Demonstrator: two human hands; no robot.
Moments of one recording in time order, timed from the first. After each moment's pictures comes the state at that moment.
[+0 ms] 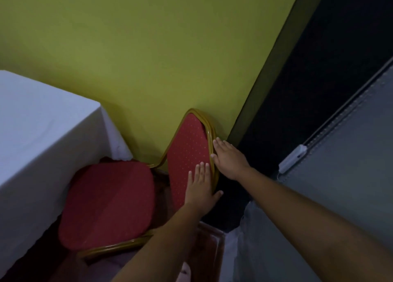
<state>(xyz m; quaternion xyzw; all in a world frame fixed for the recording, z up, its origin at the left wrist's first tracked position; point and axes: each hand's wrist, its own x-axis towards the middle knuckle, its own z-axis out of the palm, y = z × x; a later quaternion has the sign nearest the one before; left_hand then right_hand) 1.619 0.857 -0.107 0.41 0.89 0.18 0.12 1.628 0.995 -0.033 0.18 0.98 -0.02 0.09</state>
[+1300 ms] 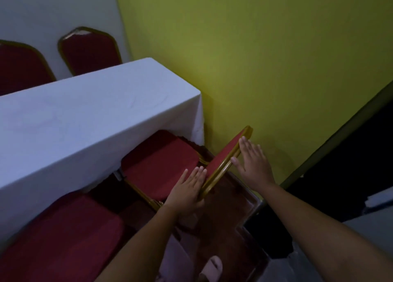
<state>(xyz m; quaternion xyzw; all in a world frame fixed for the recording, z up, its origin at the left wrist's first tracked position) 1.638 0.636 -0.115 0.33 0.94 0.09 0.03 1.616 0.879 -0.063 -0.04 0.99 -0.07 -0.08</state>
